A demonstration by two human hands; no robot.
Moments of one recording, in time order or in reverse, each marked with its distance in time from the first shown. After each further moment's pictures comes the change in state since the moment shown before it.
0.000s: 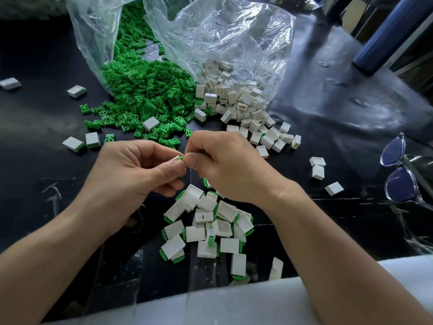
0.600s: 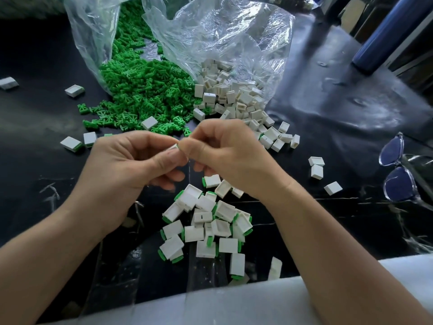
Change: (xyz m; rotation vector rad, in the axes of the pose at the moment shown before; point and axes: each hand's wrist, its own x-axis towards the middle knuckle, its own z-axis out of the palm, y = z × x) left_hand 0.001 0.005 -0.001 -0.064 -0.009 0.070; right_hand 0.001 0.002 -0.003 0.372 0.077 0.050
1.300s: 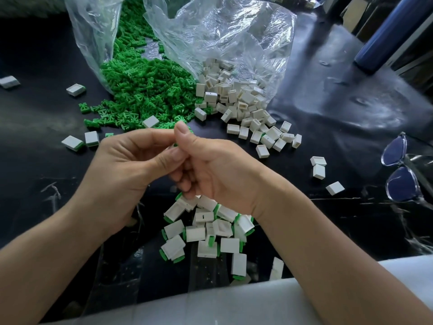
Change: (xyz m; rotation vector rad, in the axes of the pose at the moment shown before) left_hand -0.003 0.000 0.001 -0.136 -0.146 0.084; right_hand -0.001 -0.007 0.017 0.633 -0.338 0.369
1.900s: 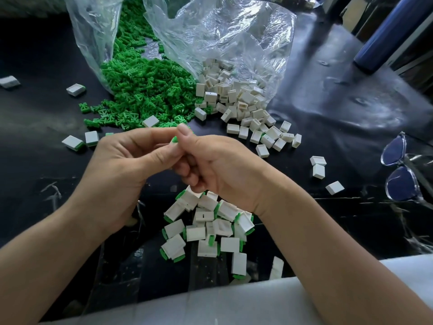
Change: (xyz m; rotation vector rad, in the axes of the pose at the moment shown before) left_hand 0.001 -0.002 -0.002 -0.021 0.032 -0.031; right_hand -0.001 -0.001 -0.002 -0.040 0.016 -0.052
